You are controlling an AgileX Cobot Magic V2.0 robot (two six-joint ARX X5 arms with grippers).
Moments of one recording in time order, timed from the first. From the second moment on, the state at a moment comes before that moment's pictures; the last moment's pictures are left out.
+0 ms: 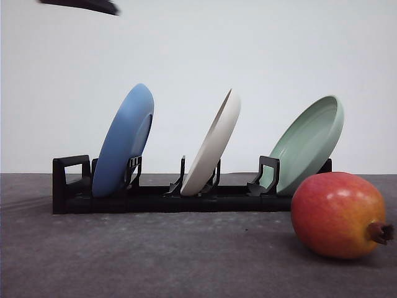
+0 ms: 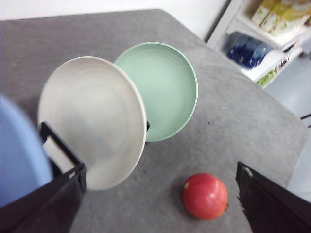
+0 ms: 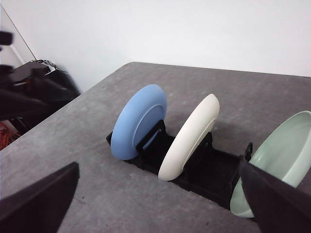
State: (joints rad) left_arx -0.47 1.15 1.13 -0.44 0.47 -0.13; right_arx 0.04 0.67 0.93 -0.54 -0.73 0.11
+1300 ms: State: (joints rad) left_arx -0.70 1.85 1.54 -0.44 0.16 -0.14; right_arx 0.04 0.67 0.93 -0.54 -0.73 0.17
